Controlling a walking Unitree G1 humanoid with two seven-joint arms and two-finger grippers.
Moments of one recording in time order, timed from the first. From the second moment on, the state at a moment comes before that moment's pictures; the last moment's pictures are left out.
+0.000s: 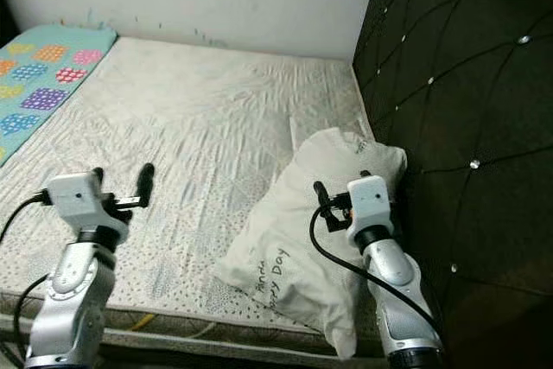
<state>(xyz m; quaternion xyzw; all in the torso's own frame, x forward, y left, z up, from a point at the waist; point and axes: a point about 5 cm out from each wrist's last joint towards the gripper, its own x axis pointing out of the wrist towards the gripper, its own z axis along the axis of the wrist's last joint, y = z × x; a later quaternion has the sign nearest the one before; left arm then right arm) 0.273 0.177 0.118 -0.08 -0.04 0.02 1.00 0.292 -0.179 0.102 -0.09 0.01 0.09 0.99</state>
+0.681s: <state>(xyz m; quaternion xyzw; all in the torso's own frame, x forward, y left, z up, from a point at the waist) 0.272 0.182 0.116 -0.07 -0.03 0.02 1.00 0.292 -0.176 0.101 -0.09 0.00 0.10 0.99</state>
